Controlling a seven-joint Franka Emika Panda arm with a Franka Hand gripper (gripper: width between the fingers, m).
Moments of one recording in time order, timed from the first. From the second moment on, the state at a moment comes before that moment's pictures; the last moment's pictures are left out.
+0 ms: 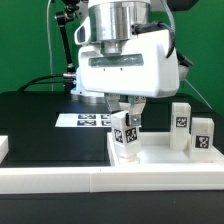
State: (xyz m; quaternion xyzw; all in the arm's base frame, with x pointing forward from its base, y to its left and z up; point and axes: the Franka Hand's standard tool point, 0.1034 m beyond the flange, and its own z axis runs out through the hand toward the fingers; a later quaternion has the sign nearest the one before) arm 0.622 0.000 0.087 -0.82 0.57 -0.03 0.06
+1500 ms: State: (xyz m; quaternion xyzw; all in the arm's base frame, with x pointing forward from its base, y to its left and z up) arm 0.621 0.007 0.086 -0.83 0.56 -0.02 0.07
